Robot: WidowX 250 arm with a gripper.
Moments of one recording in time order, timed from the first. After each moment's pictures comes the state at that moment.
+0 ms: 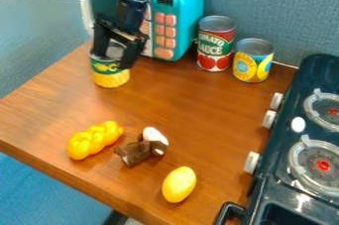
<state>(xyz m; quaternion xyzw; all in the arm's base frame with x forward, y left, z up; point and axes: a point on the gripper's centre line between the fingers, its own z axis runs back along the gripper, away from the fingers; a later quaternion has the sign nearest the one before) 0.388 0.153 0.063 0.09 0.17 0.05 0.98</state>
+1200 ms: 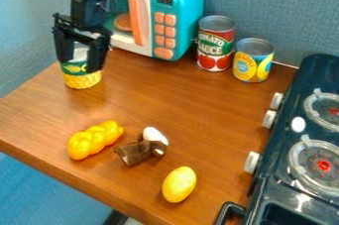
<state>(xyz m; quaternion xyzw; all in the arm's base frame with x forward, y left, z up) 0.327 0.140 0.089 0.03 0.10 0.04 0.99</state>
